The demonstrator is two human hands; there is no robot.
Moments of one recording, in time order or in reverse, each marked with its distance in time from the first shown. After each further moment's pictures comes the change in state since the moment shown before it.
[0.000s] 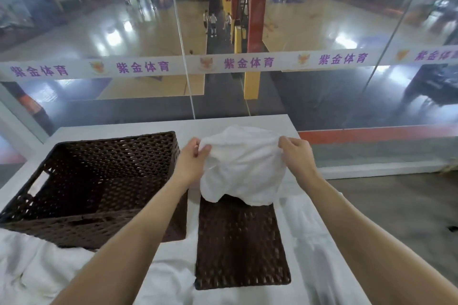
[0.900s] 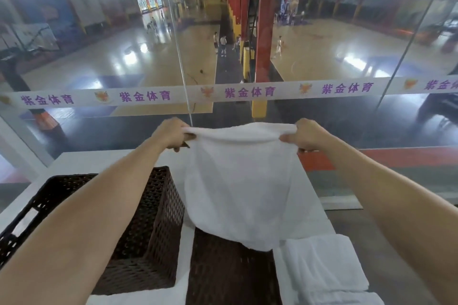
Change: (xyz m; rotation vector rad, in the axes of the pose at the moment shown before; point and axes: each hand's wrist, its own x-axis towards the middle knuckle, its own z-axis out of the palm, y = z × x) left_hand 0.179 0.094 -0.067 0.712 -0.161 -0.039; right_hand 0.160 -0.095 -0.069 -0.732 -0.299 -0.077
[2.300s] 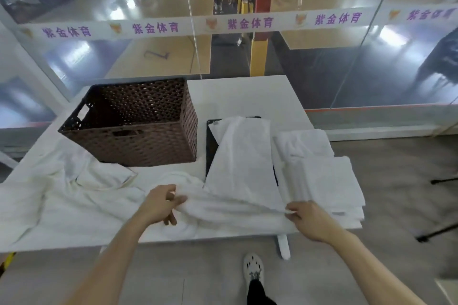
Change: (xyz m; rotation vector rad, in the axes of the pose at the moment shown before) left_hand -0.486 -0.147 0.200 -0.384 -0.276 -0.187; right_hand -0.432 0.164 0.298 -0.122 -0.257 -0.084
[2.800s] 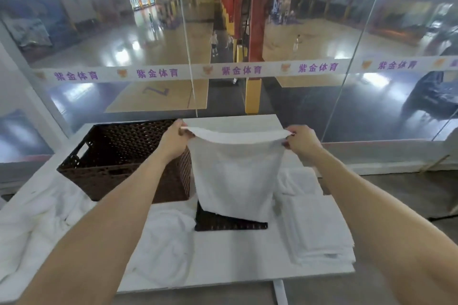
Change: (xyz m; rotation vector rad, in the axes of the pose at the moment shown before) left_hand 0.095 0.209 -0.108 -0.139 0.390 0.329; right_hand 0.095 -0.071 -0.254 0.331 0.472 0.100
